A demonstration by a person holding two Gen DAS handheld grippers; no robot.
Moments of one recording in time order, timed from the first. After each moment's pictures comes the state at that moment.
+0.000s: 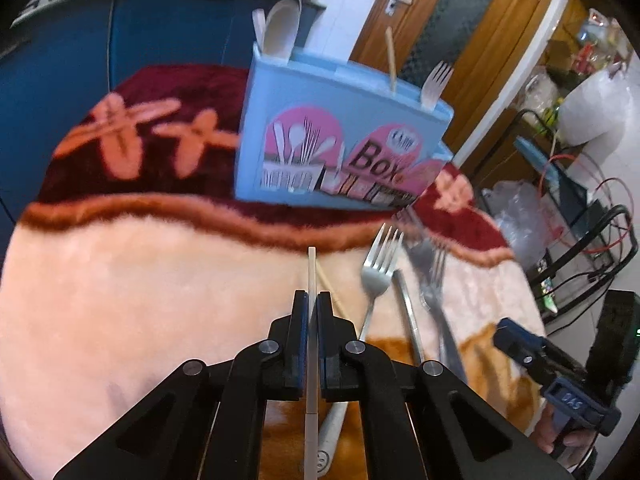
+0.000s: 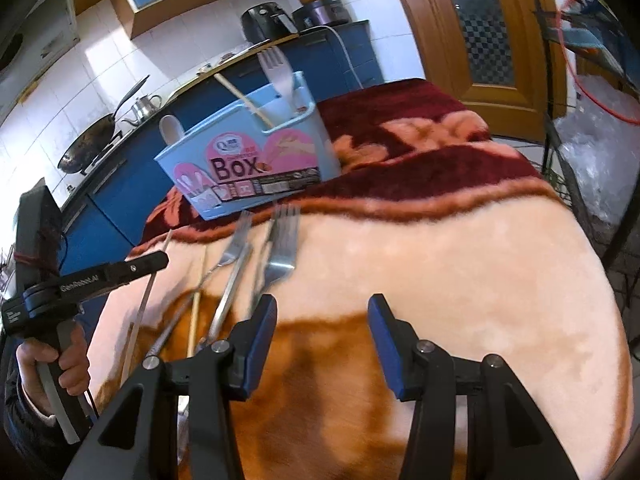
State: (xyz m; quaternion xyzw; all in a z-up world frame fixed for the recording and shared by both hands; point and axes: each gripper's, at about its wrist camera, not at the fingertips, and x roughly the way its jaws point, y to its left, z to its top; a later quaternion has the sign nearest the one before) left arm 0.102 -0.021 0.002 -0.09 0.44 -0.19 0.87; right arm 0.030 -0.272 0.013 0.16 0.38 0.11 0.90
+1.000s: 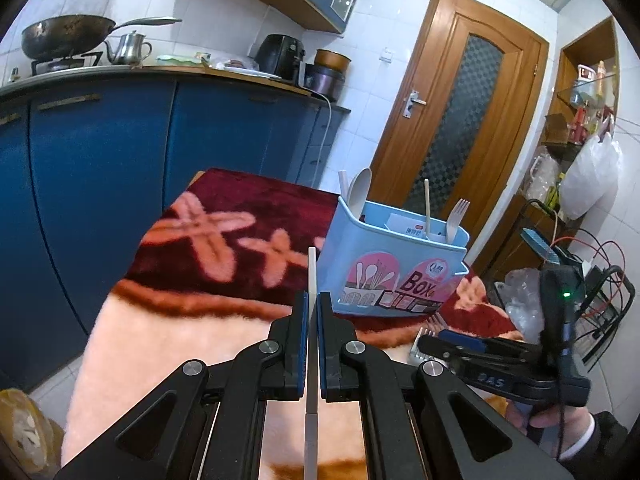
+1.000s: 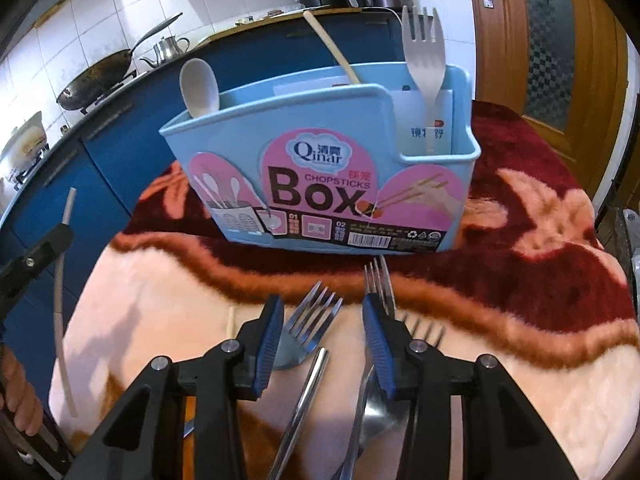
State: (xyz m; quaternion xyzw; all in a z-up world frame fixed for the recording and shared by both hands) left arm 0.084 0.055 0.047 -0.12 0.28 -0.13 0.94; right arm 0.138 -0.179 0.016 0.04 0.42 0.14 0.90
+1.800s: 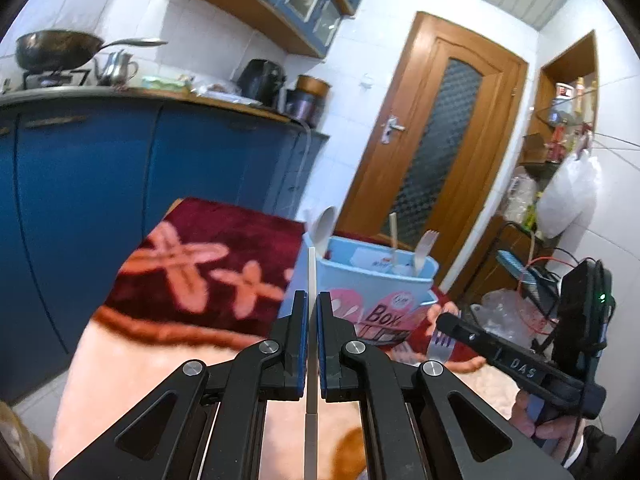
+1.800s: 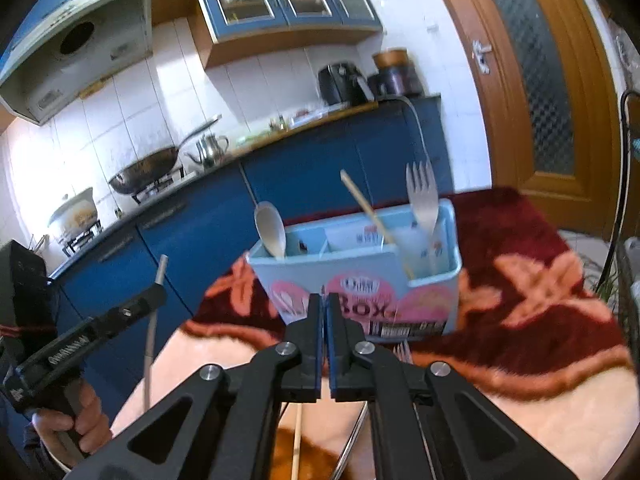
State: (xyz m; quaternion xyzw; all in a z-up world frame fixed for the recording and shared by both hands) left arm 0.078 0.044 0.068 -0.13 0.22 -0.17 0.95; right arm 0.085 -0.203 0.095 0.12 0.24 0.18 0.95
